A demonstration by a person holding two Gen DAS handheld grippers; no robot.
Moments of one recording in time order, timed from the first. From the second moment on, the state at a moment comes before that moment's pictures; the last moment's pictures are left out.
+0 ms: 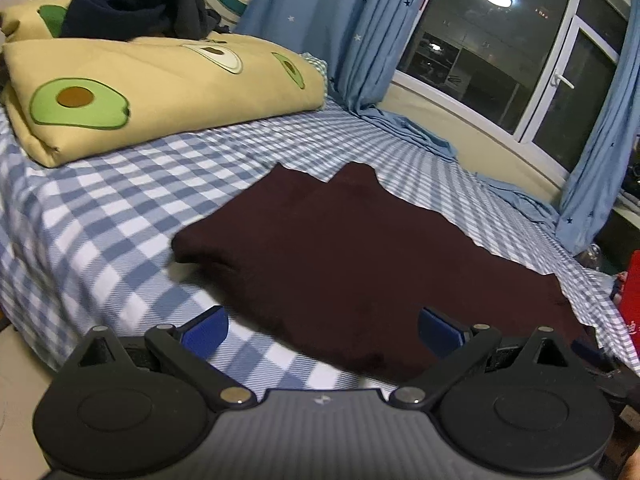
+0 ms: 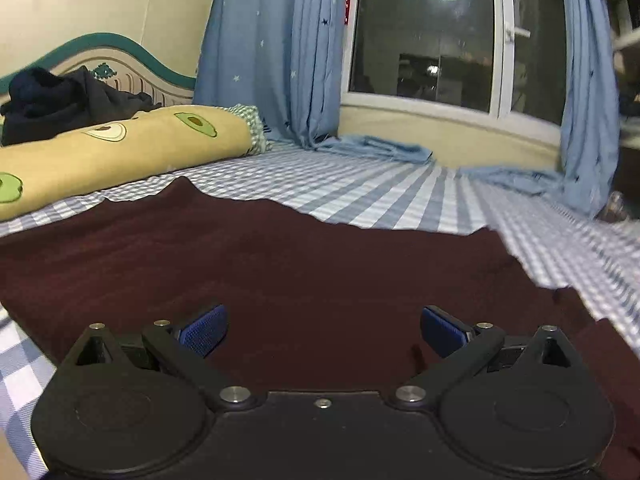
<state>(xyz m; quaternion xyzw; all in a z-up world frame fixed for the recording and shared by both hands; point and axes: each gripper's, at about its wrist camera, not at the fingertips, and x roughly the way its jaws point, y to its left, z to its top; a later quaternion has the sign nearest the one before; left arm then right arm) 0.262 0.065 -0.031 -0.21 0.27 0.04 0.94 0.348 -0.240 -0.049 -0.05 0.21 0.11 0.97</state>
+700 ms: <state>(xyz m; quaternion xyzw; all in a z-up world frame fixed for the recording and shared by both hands) 0.297 0.049 -0.052 -0.21 0.30 0.06 0.93 0.342 -0.232 -0.053 -0.07 0.20 0.09 0.97</state>
